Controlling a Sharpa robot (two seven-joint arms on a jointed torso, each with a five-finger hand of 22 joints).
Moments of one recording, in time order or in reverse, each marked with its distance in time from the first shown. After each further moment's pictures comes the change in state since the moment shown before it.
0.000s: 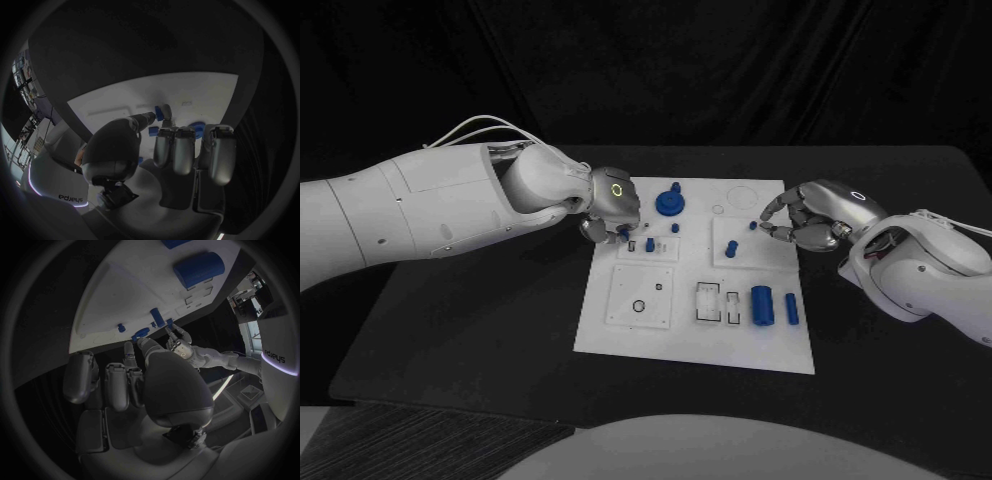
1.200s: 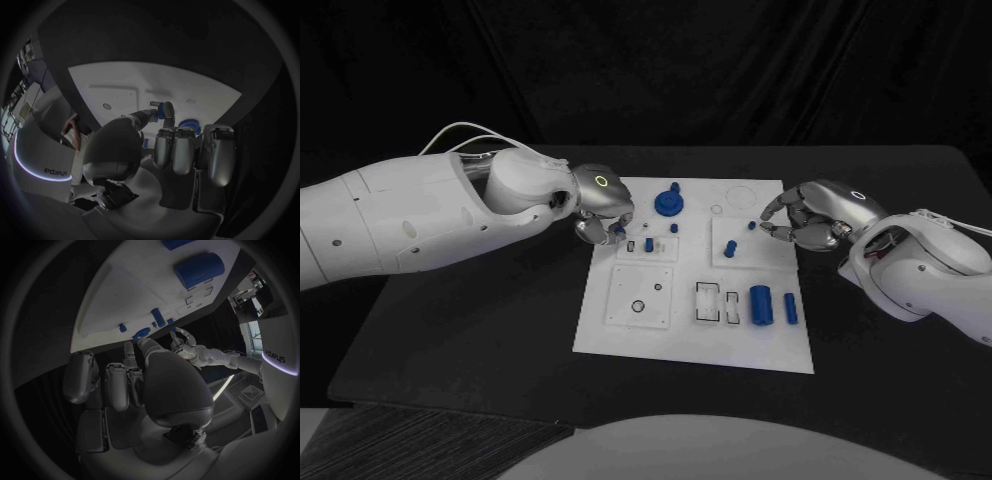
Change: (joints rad) left arm 0.000 -0.091 0.000 0.110 0.315 0.045 -0.173; left_hand 0.066 0.059 -0.089 -0.089 0.298 0.110 0.016 0.062 0.063 0.004 -0.010 0.000 0.000 0.000 0.000 0.000 0.000 0.000 0.010 -0.011 0.018 0.000; right arm 0.000 -0.005 0.000 0.002 0.000 0.000 -0.006; right_hand 0.000 0.000 0.000 0.000 0.000 0.000 0.000 0.000 0.000 0.000 0.000 0.000 0.000 0.000 0.000 0.000 0.000 0.000 0.000 0.000 0.000 0.000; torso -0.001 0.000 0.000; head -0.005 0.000
